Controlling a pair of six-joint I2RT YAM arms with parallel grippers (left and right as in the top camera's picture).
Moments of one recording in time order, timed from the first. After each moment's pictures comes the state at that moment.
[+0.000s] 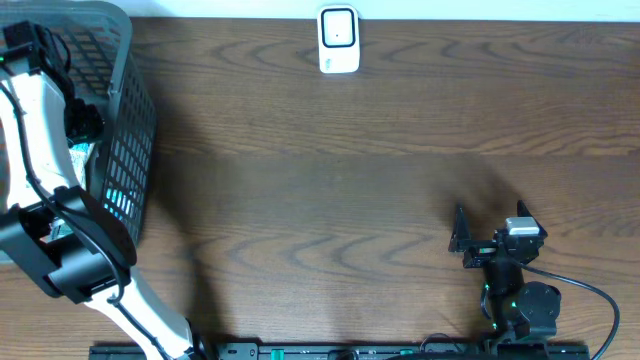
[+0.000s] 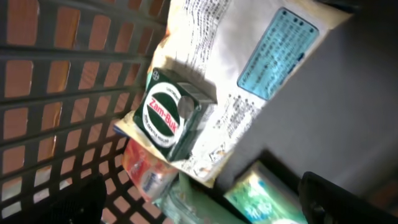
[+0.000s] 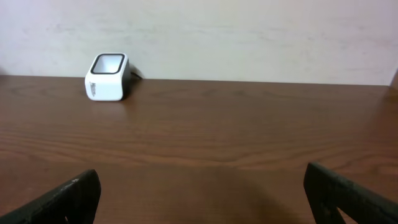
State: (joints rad) left arm 0.42 2.02 1.90 -1.26 -0.42 -0.01; right arm 0.03 0.01 0.01 -0.07 -0.03 -0.01
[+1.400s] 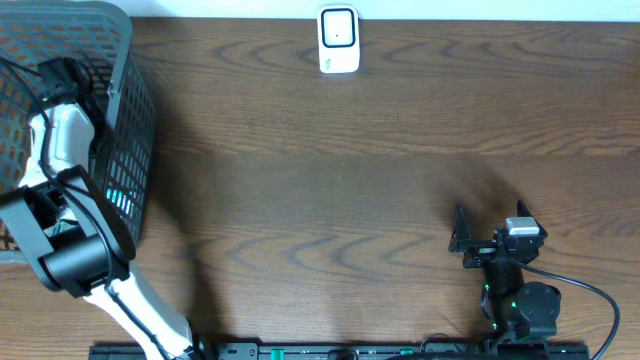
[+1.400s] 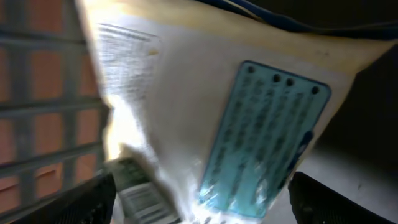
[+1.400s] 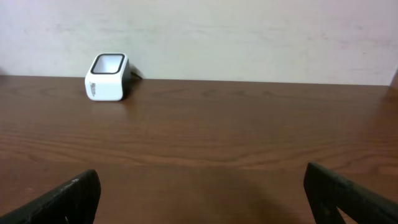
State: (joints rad) left arm 0.42 2.06 1.55 -0.69 -0.48 0.28; right arm 0.03 0.01 0.01 -0.07 -0.03 -0.01
